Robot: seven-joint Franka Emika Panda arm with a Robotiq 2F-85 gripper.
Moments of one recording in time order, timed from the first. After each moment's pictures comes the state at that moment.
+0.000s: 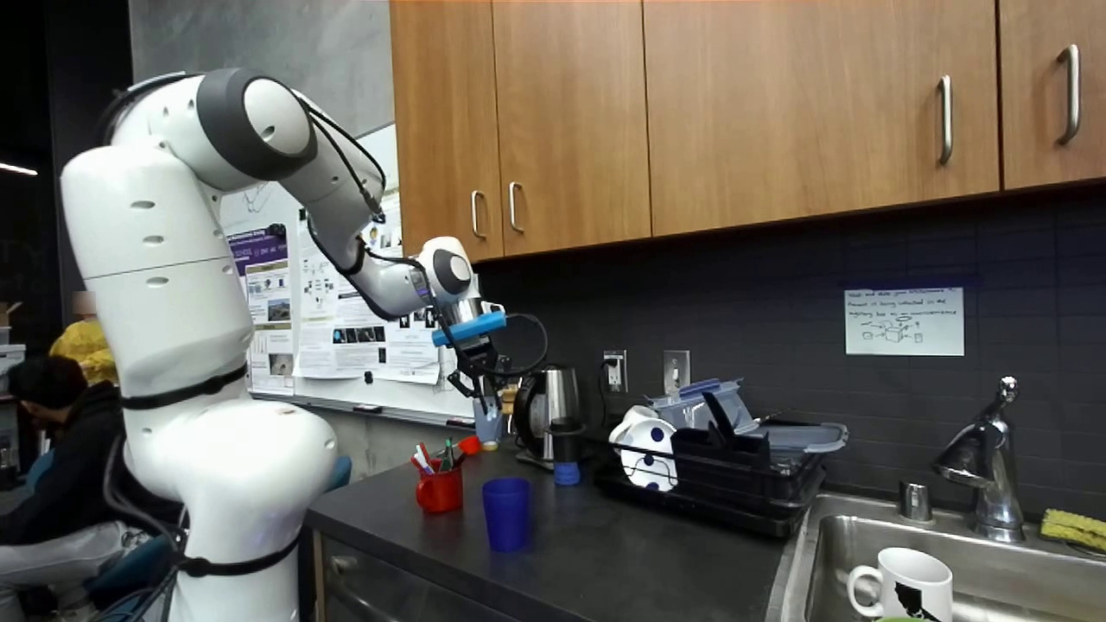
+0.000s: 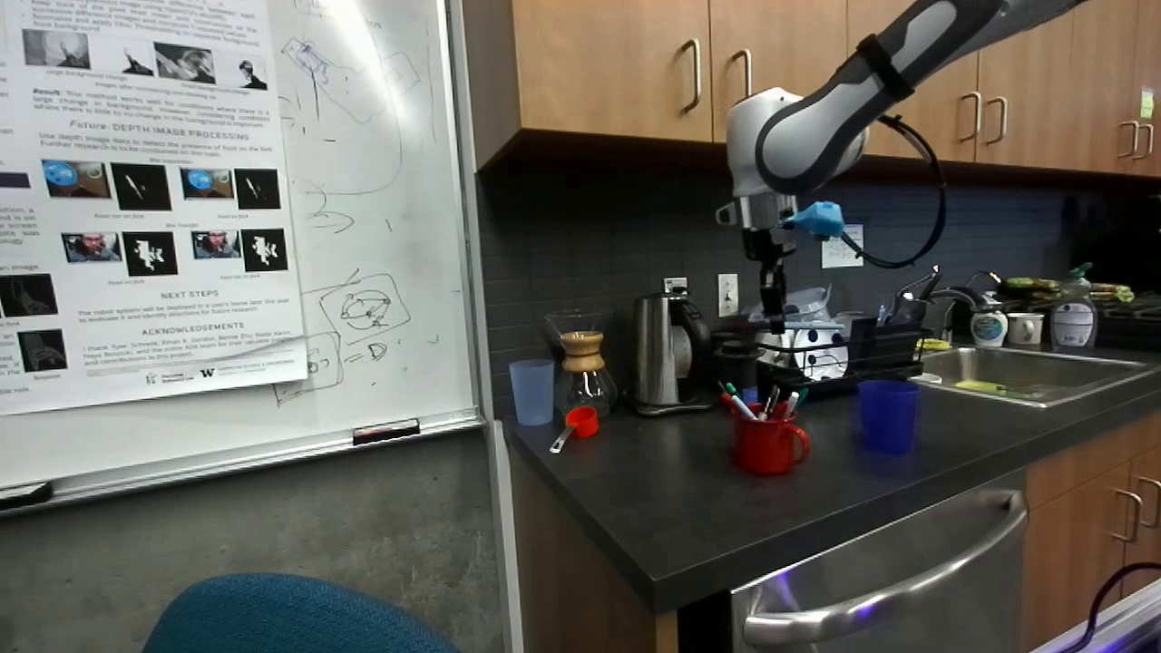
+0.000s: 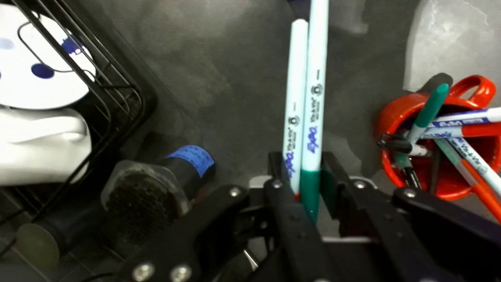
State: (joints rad) arm 0.16 -0.25 0.11 -2.34 -0.28 2.15 -0.31
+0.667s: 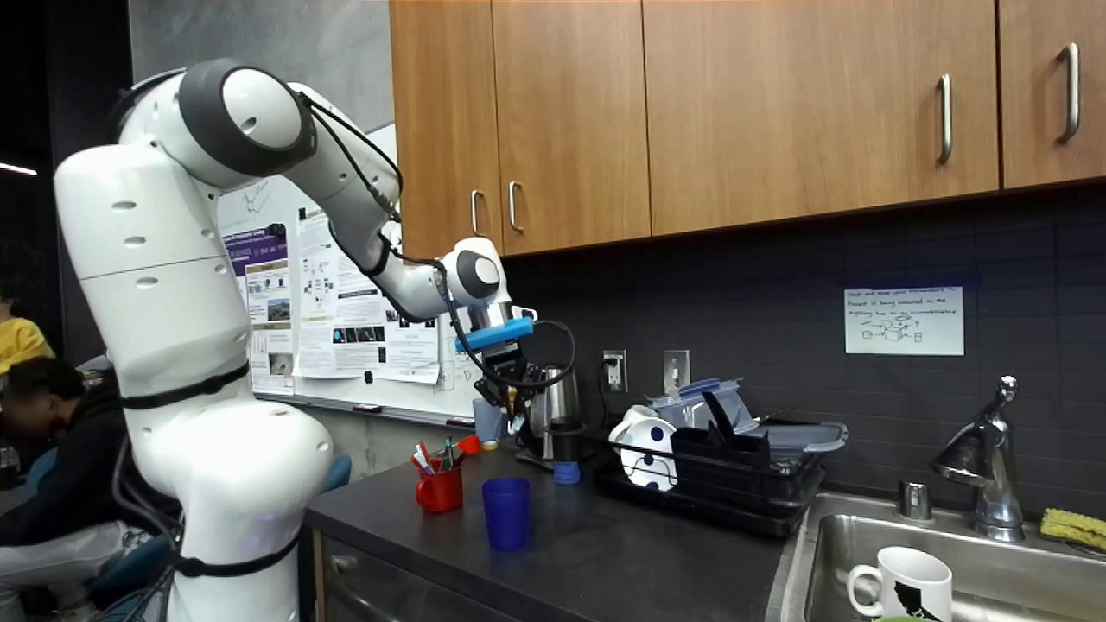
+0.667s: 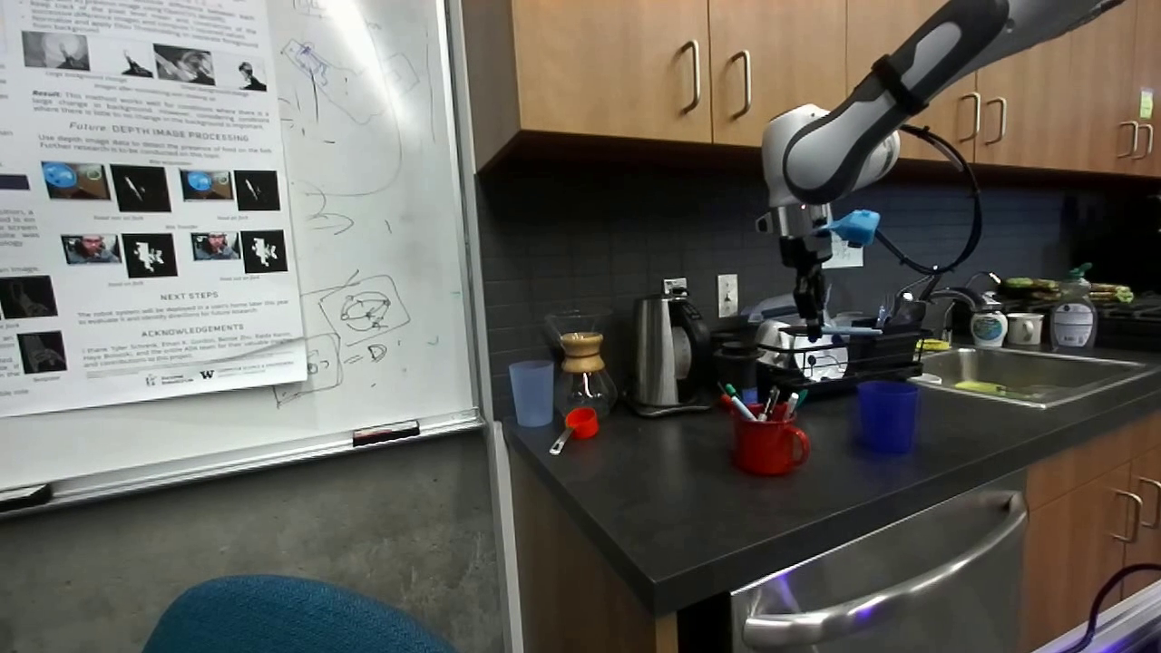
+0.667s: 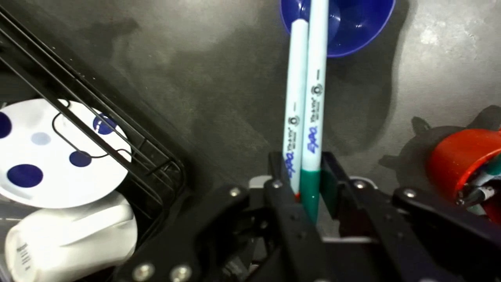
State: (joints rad) arm 0.08 -0.26 0.02 -2.38 -0.28 2.16 -0.31
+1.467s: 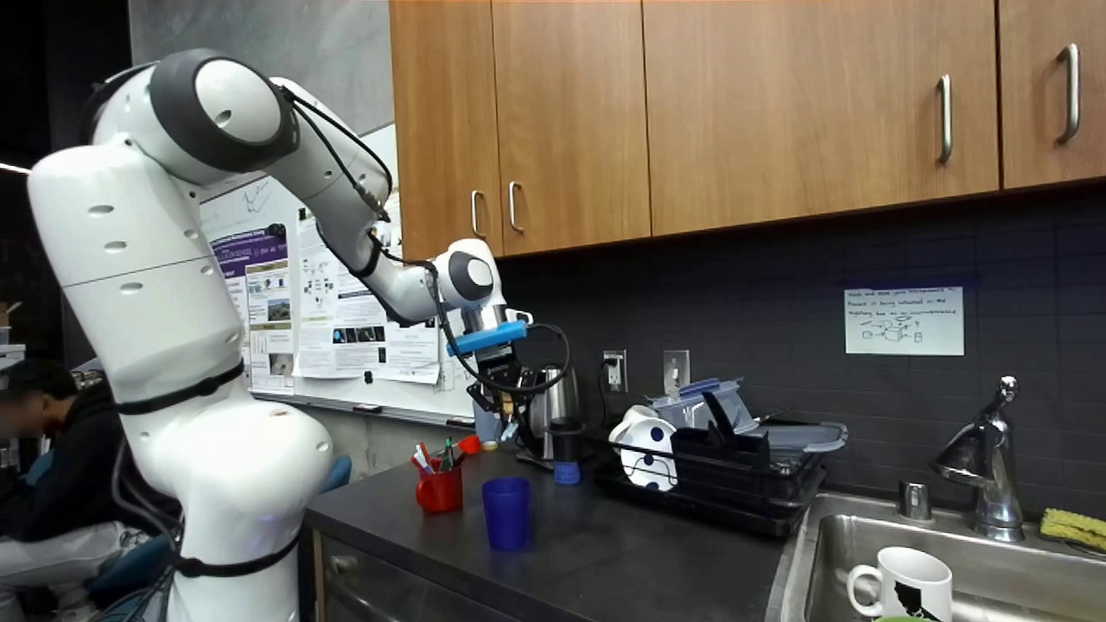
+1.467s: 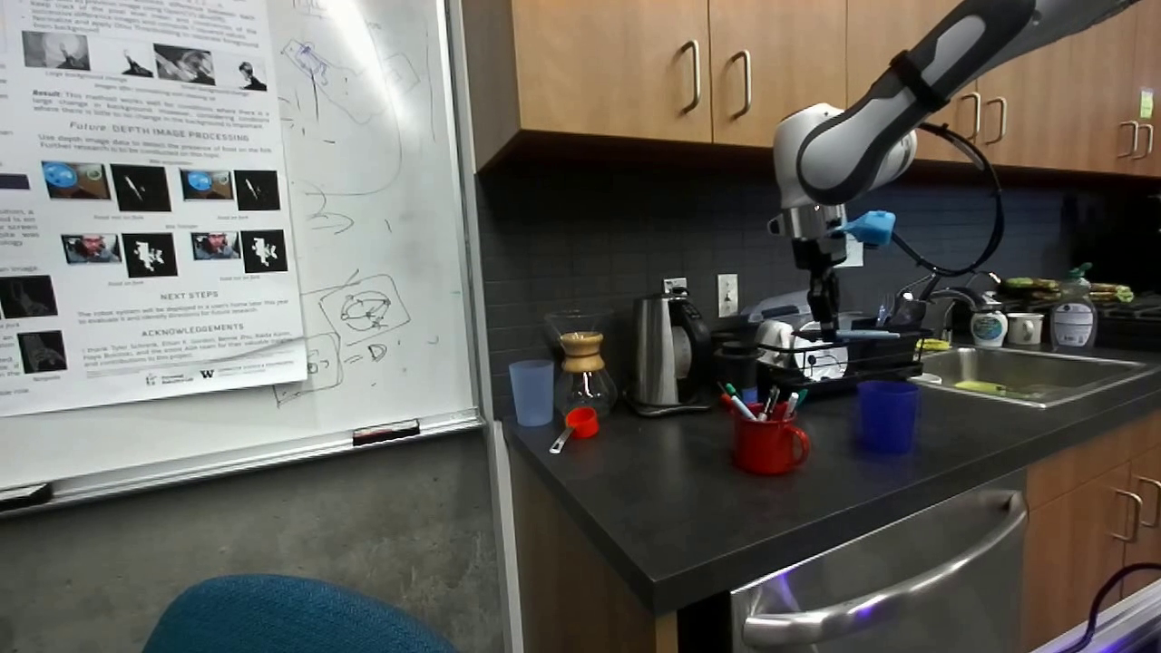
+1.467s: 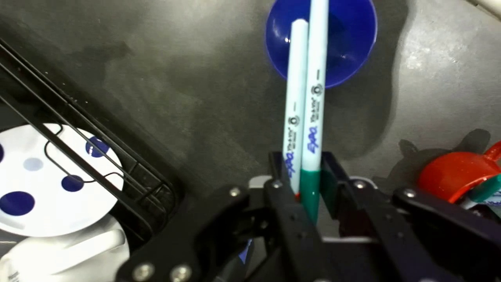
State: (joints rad) arm 0.08 -0.32 0.02 -2.45 -0.28 2.15 -0.31
